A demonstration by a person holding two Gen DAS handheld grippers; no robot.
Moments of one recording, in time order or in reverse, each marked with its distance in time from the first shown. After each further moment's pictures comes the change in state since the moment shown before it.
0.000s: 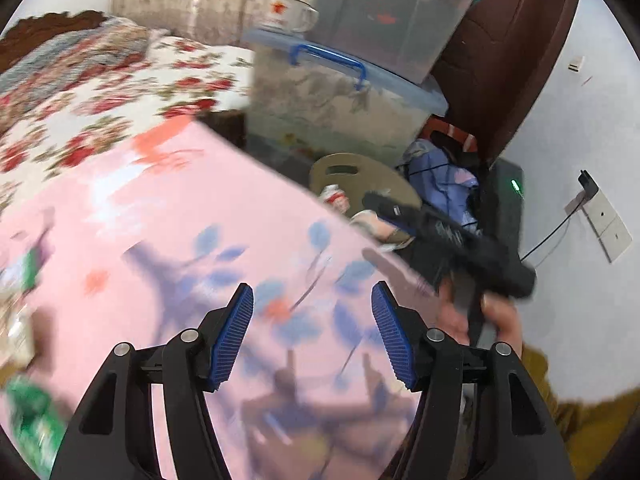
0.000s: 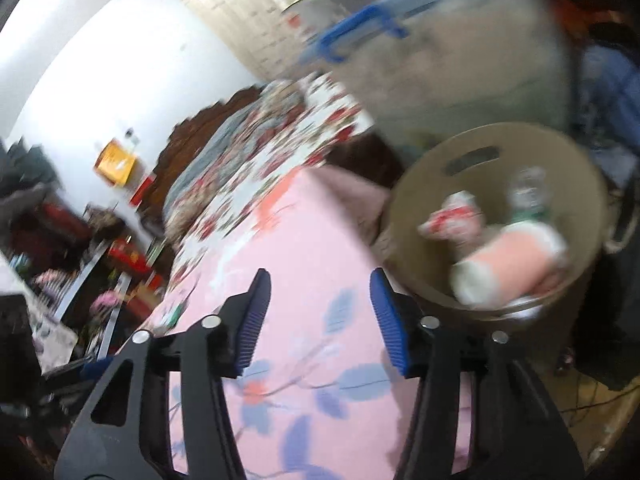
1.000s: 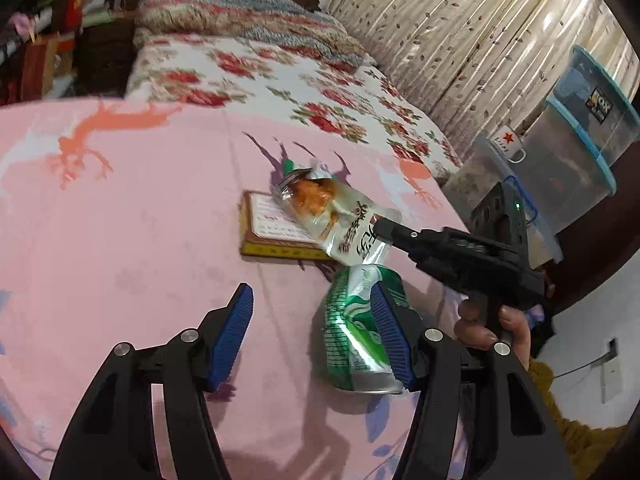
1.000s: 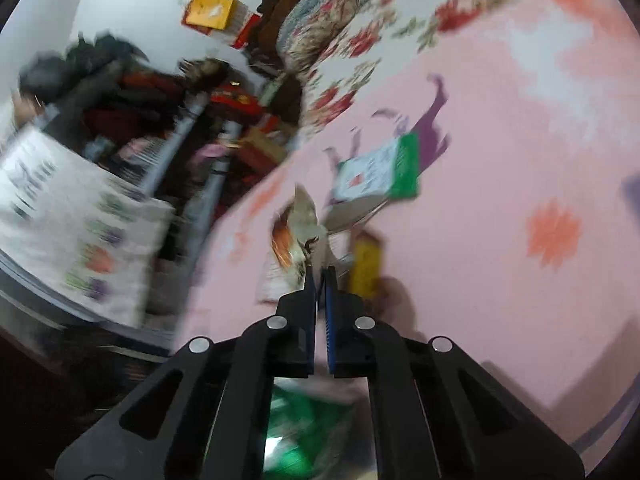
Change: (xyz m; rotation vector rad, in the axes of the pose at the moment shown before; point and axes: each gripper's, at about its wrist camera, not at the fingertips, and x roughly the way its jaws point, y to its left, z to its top) left arm -0.157 0.245 -0.133 -0.592 -0.178 0.199; right arm 0.232 0.252 -0.113 -0.032 0.634 0.465
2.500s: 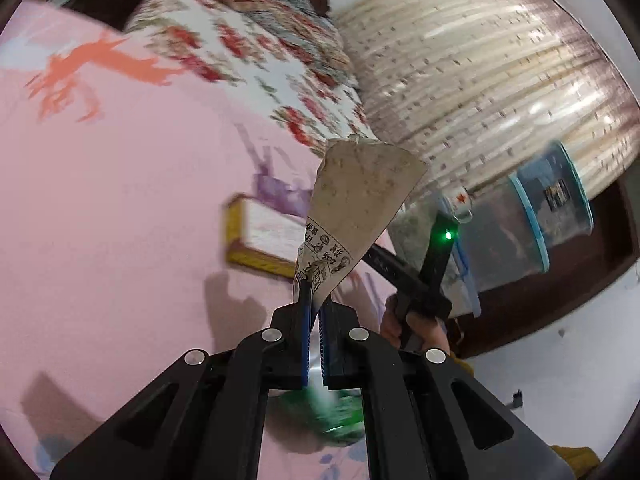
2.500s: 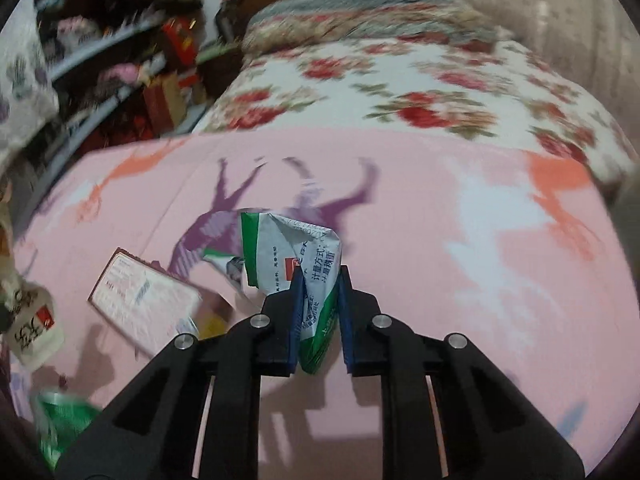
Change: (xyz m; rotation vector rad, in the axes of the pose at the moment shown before) left arm -0.005 0.047 0.015 -0.226 -0.020 -0.300; right arm 0.012 0.028 0.036 -0.501 -0.068 -0.638
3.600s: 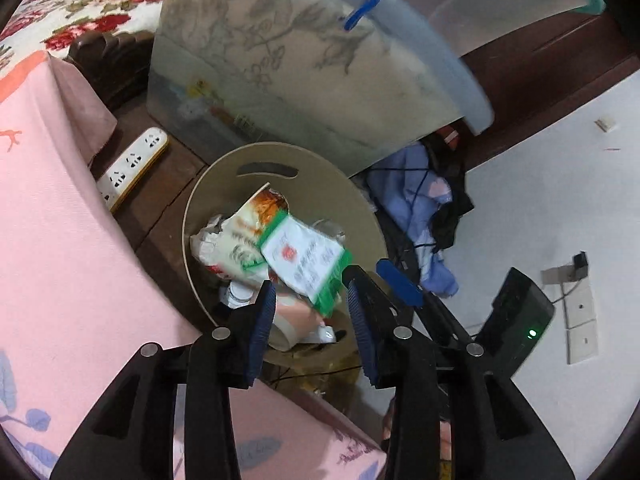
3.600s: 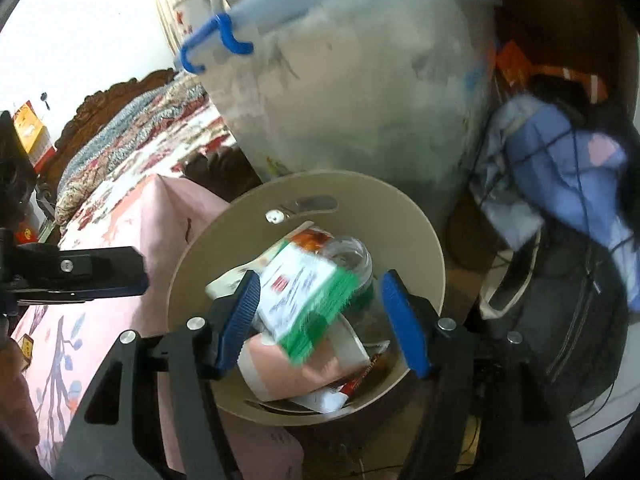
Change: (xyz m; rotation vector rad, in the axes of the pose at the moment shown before) left arm 0.472 -0.341 -0.140 0.528 0.632 -0.048; right arm -0.232 -0.366 -0.230 0.632 -0.272 -0.446
